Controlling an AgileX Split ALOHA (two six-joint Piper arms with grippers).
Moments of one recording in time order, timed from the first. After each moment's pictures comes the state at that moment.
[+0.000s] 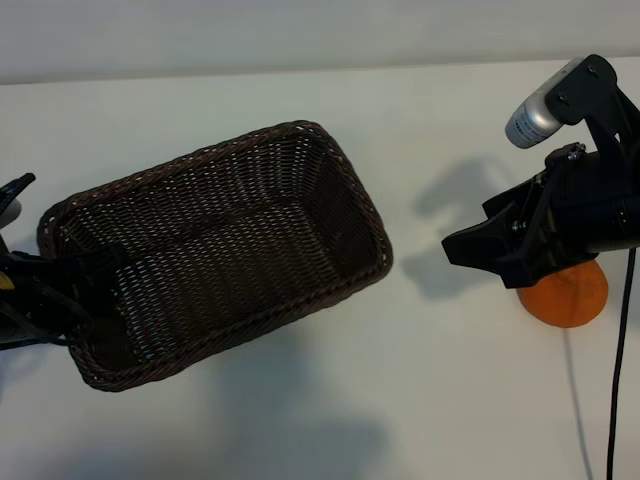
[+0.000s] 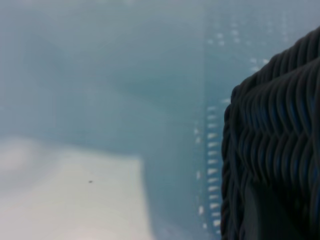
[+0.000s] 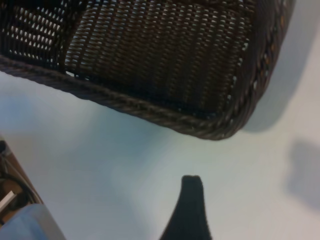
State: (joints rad) left arm -0.15 1.24 -0.44 -0.20 0.24 -0.47; right arm 0.16 1.25 -0.79 0.88 0.73 -0.93
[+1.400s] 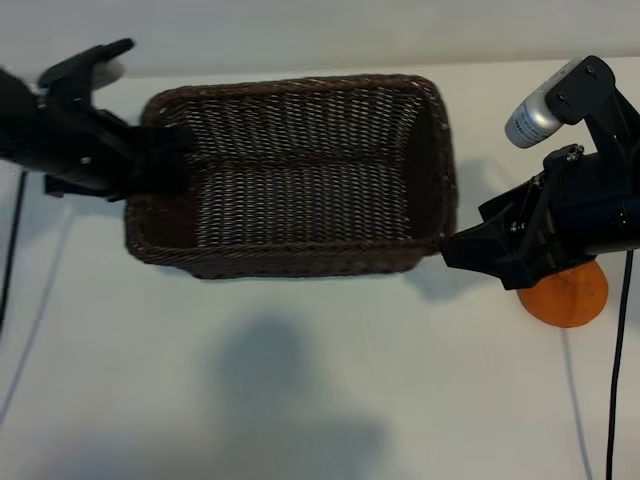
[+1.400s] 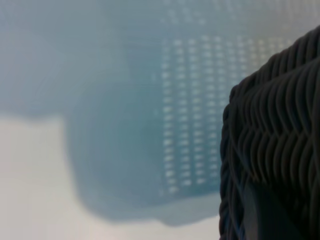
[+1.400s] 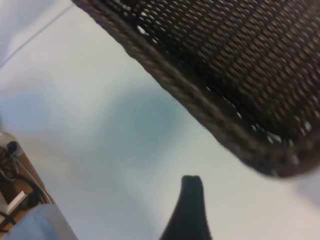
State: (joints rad) left arm -0.11 1.72 -1.05 -0.59 0.57 0.23; right arm 0.16 1.25 -0.79 0.90 0.75 -0.93
